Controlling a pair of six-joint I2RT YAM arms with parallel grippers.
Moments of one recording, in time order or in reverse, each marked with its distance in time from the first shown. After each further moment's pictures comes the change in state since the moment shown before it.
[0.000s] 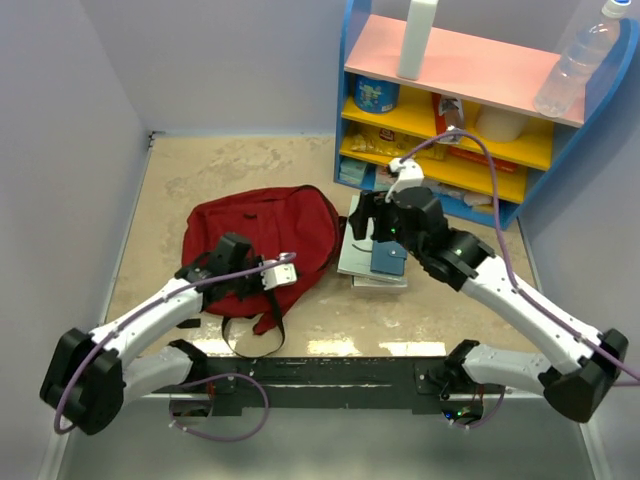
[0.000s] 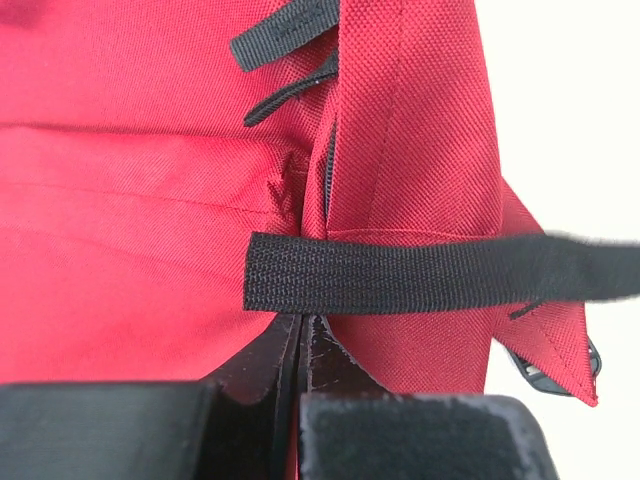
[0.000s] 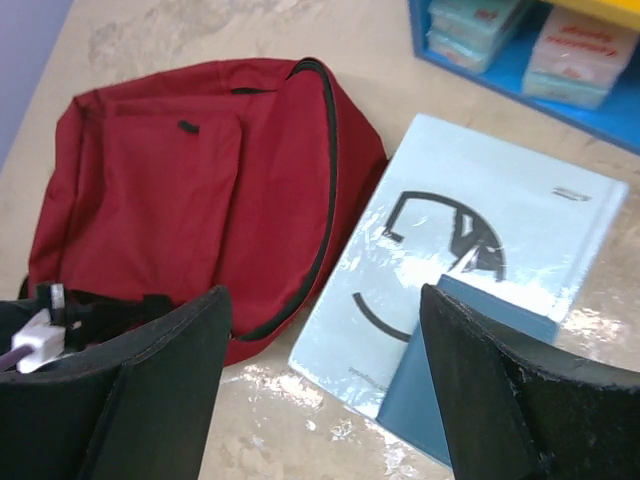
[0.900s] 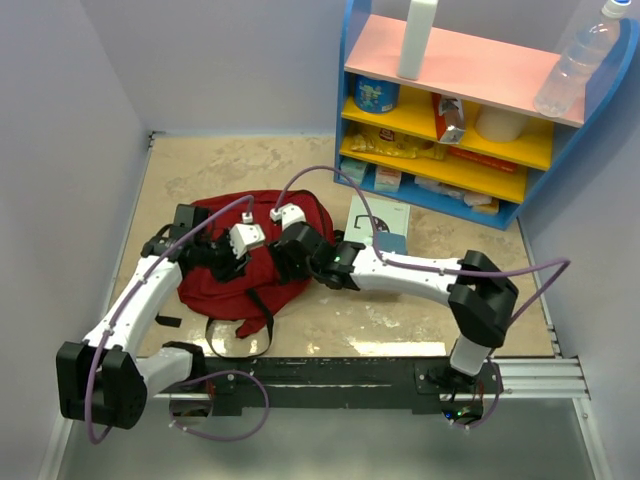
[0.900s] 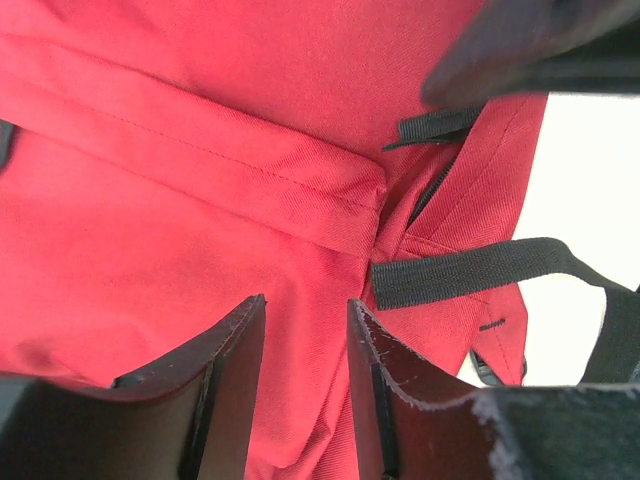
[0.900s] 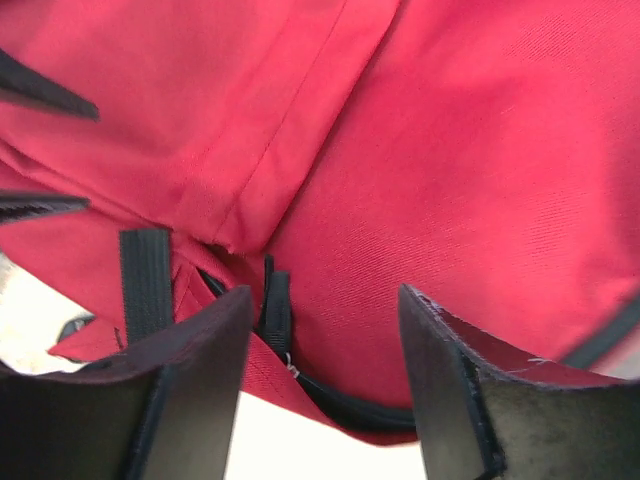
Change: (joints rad) left arm 0.365 -0.002 0.231 -0.349 0.289 0.032; right arm 0.351 0.635 0.155 0.185 0.032 -0.038
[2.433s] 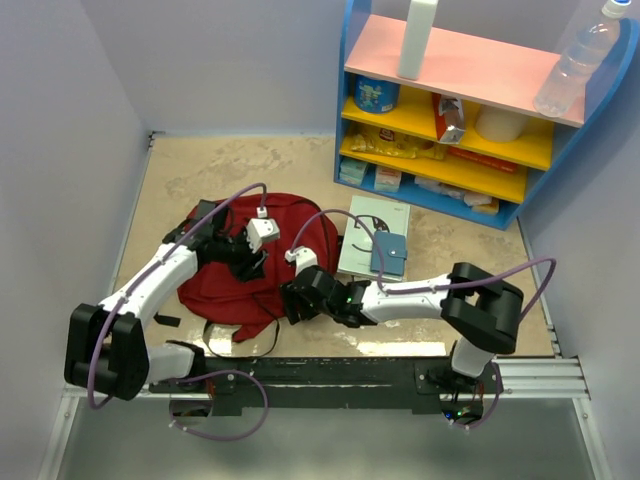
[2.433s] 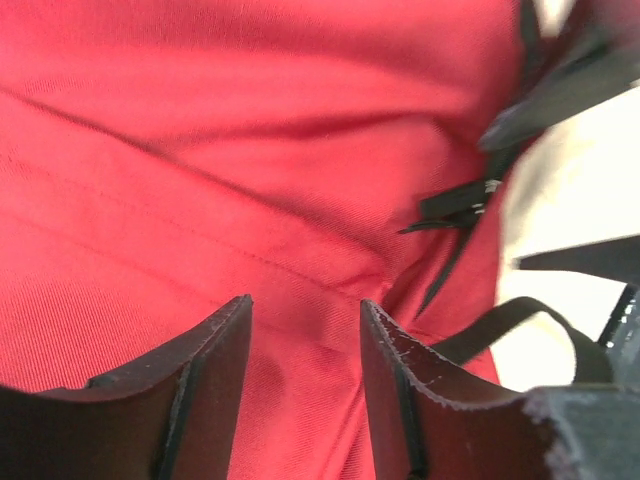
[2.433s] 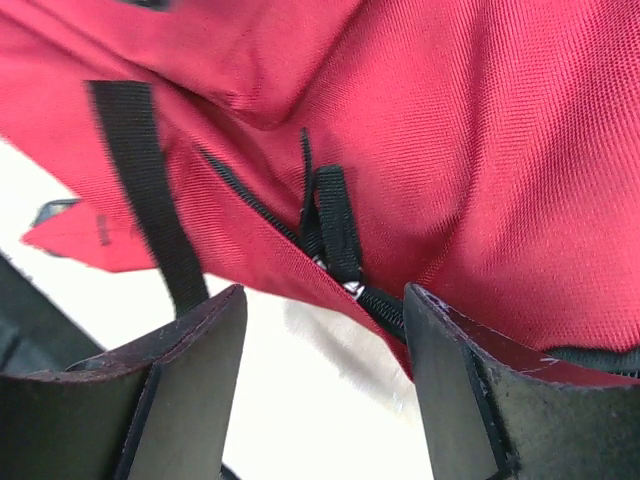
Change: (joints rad) left arm -0.093 0.148 -0.006 0.154 0.071 -0.157; right arm 0.108 -0.018 -0.371 0.319 -0.082 0.174
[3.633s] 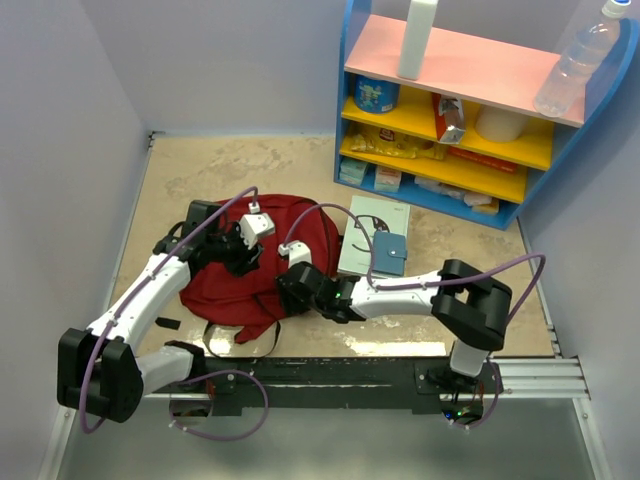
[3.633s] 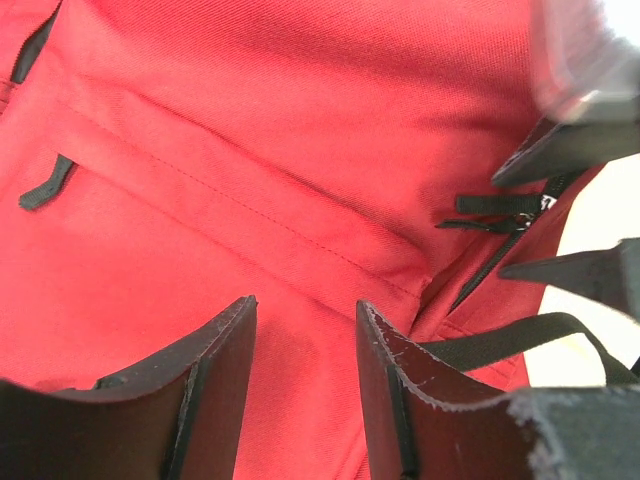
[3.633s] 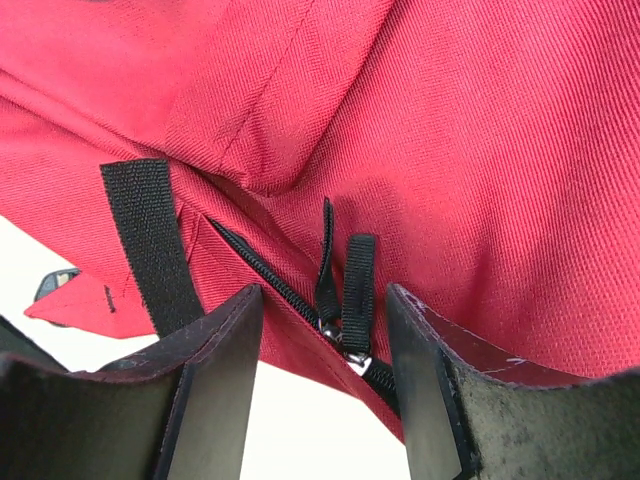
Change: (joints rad) left arm 0.002 -0.108 -0.018 0.044 -0.115 -0.066; right arm 0.004 0.065 0.121 -0.079 0.077 0.025
